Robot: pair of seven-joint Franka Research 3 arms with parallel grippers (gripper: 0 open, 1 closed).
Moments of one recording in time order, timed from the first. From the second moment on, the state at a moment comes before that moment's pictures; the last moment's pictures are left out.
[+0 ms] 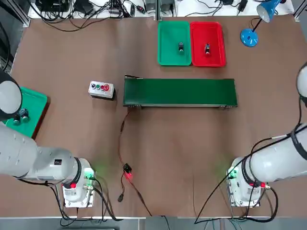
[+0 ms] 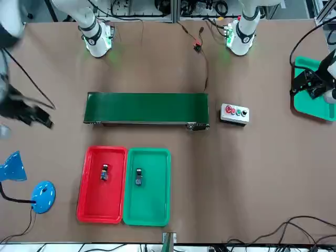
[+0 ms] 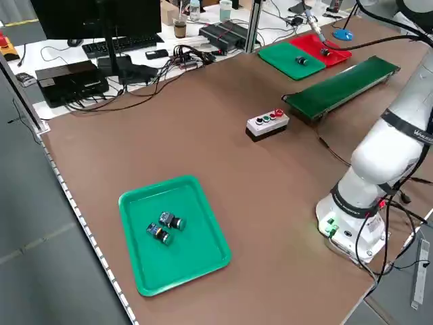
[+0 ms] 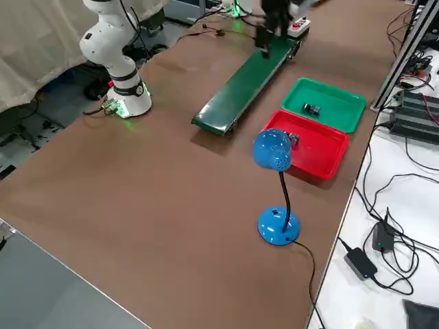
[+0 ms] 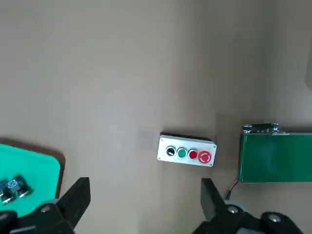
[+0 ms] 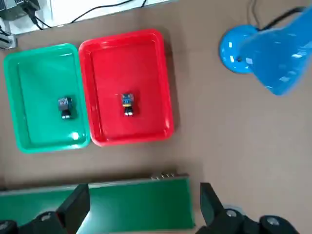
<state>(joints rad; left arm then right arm) -0.04 0.03 0.02 -1.51 -0.02 1.53 0.00 0.12 0.10 -0.16 -1.43 0.12 1.59 0.10</state>
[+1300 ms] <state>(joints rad) -0.04 -0.08 -0.04 -1.97 -0.02 1.79 0.00 0.09 0.01 -0.15 -1.55 0.00 1.59 -0.03</state>
